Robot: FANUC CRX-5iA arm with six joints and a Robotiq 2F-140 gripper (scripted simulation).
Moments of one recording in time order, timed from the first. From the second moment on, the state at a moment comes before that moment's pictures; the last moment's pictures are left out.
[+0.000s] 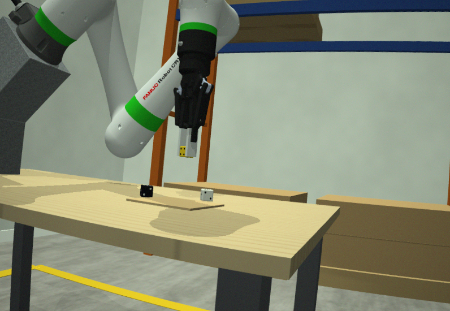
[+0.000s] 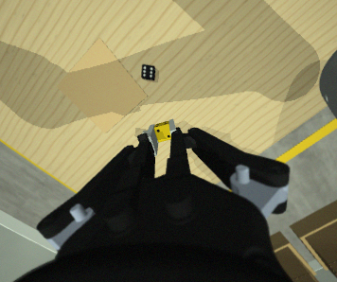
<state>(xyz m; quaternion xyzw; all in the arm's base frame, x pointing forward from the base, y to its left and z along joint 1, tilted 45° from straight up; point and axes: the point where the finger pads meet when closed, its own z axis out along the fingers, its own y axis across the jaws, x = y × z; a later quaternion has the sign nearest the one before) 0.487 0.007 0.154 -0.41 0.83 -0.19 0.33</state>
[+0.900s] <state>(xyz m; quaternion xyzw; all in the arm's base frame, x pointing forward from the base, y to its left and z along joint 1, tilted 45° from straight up) 0.467 -0.124 0.156 -0.56 0.74 -0.25 0.29</state>
